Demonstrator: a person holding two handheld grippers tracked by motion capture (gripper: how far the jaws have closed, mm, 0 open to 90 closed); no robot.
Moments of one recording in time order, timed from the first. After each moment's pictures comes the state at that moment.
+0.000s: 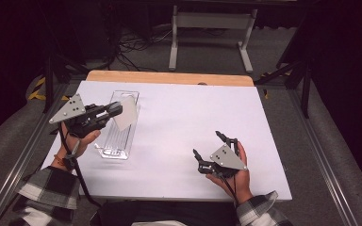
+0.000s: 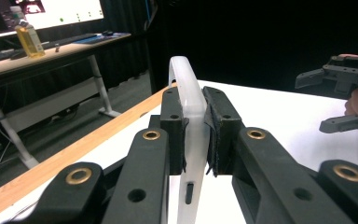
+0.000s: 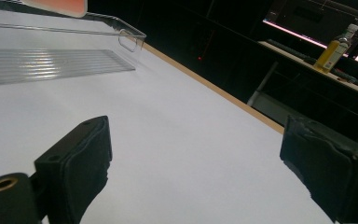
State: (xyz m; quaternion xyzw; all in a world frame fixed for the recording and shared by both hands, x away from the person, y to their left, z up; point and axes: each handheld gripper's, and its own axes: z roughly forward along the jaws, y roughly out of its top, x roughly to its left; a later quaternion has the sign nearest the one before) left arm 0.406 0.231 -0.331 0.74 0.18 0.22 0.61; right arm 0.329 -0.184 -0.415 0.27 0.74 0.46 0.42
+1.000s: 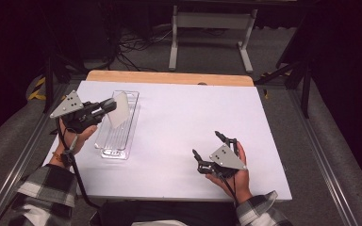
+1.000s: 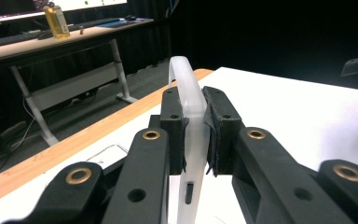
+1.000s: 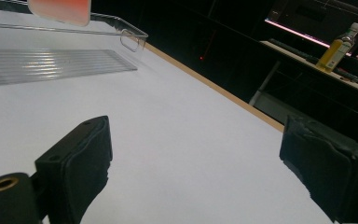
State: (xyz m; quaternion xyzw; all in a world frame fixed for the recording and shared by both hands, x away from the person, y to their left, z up) left arm 0.428 0.247 -0.348 0.74 0.23 0.24 0.59; right arm 0.330 -0.184 -0.416 0.27 0.74 0.46 0.42
